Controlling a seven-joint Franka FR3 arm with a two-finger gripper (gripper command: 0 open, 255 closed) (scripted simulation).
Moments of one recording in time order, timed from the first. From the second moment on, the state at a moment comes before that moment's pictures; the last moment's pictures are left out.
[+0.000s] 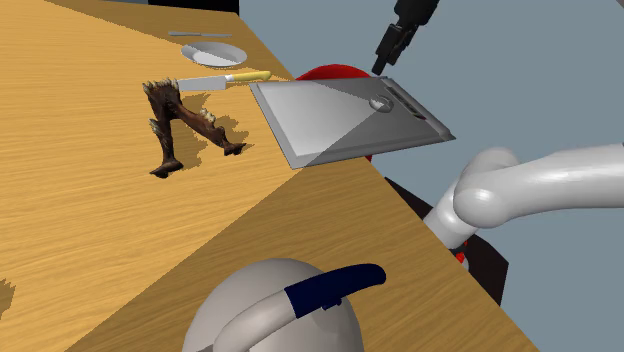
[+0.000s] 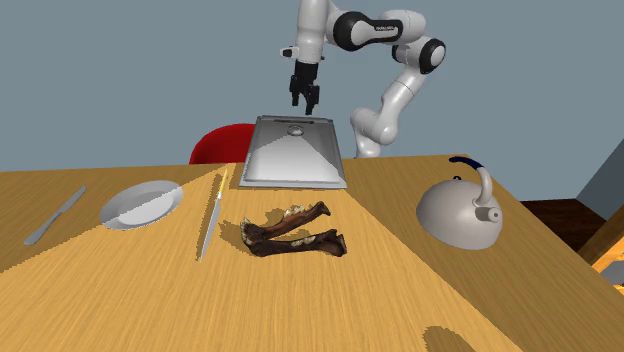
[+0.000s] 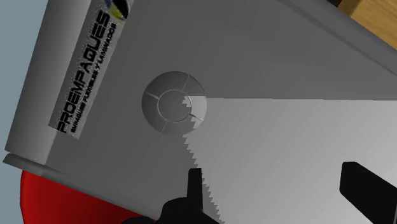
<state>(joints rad) 0.00 -0.80 0.00 -2.33 -0.02 1.67 -0.11</state>
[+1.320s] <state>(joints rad) 0.09 -0.31 0.27 -2.08 0.05 1.91 0.16</state>
